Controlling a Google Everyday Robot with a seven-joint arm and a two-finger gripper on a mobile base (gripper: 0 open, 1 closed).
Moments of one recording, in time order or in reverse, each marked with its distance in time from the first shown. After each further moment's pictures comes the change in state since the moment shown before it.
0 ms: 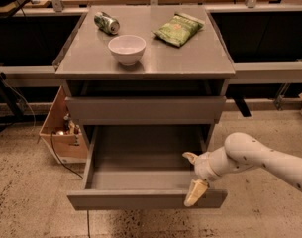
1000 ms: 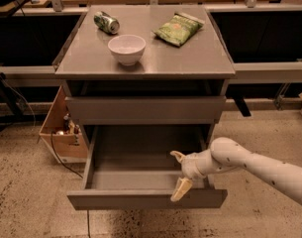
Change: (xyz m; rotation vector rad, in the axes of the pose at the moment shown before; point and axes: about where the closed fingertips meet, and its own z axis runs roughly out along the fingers) arm -0.001 -0.031 0.069 0.027 -0.101 -0.047
